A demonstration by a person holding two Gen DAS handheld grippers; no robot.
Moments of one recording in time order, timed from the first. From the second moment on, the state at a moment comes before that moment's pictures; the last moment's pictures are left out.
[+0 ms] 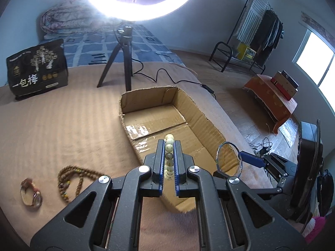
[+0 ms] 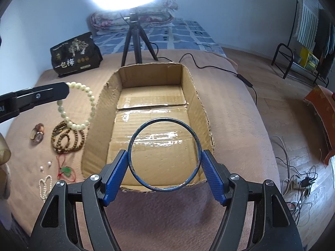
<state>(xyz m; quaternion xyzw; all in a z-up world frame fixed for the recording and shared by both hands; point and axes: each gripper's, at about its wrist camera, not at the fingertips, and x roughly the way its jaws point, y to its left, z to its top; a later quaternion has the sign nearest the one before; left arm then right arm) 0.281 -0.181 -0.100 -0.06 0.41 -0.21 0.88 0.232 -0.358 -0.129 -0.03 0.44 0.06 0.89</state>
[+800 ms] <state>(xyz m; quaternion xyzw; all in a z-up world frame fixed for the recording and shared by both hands) 0.309 -0.200 -0.136 -0.06 0.45 -0.20 0.87 0.254 -0.361 -0.155 -0.02 0.47 0.05 0.88</state>
